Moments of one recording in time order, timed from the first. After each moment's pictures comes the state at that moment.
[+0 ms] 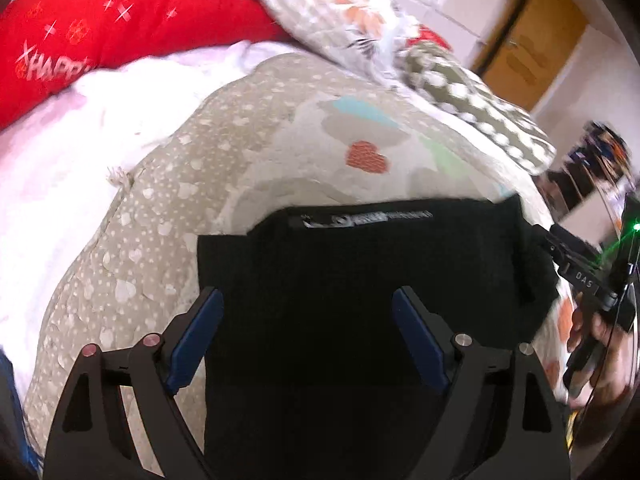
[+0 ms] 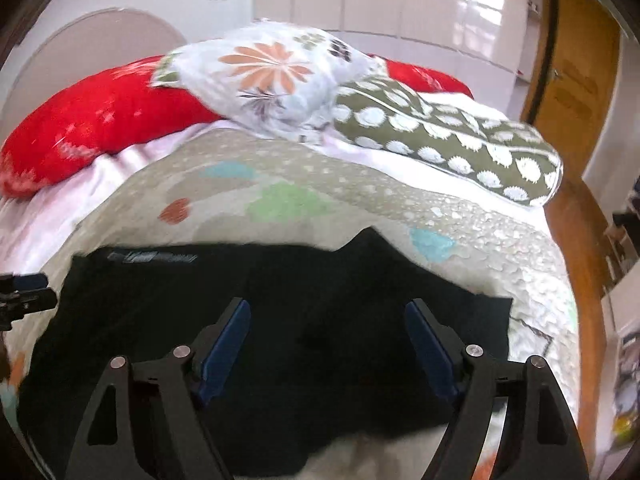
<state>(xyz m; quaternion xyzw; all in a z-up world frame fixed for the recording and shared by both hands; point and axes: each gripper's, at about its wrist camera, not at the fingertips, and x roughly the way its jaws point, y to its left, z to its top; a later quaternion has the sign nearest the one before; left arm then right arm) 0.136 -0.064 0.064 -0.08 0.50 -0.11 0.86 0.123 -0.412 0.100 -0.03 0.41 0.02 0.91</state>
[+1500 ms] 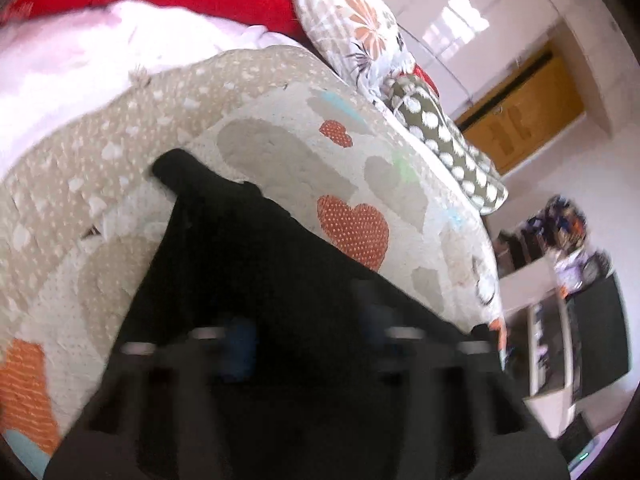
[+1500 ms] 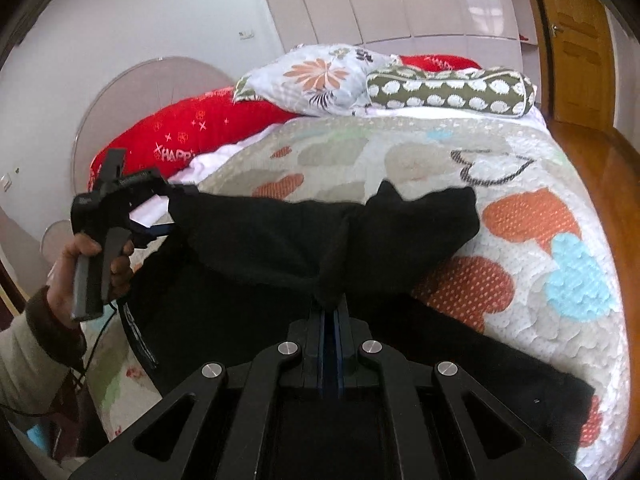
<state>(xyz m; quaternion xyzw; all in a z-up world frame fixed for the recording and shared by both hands) 0.053 -0.055 0.056 -0.23 0.46 -0.15 0.85 -0.146 -0.441 0.084 0.08 0.35 0.14 0.92</state>
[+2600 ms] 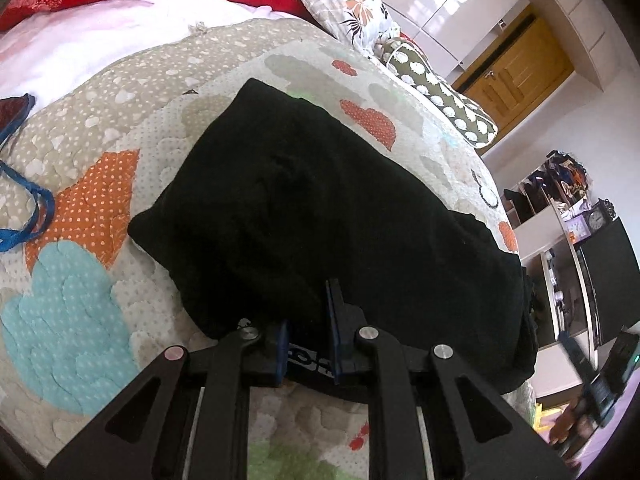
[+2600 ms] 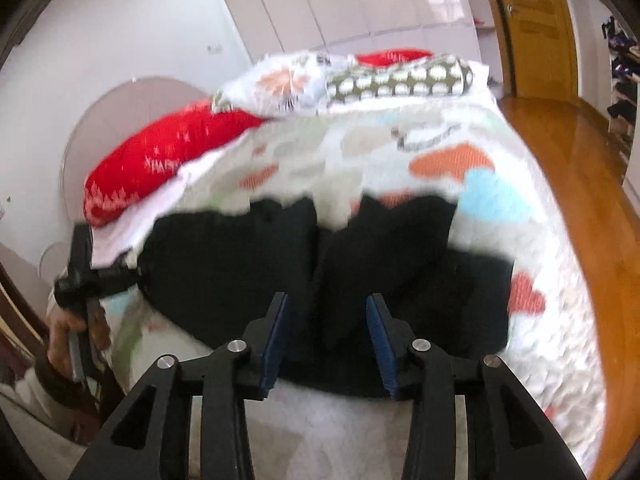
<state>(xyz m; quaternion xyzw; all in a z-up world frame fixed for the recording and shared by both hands) -0.077 -0.025 0.026 -0.19 0.47 -0.16 0.85 -0.239 -0.479 0.103 0.13 0.34 0.09 0.93</state>
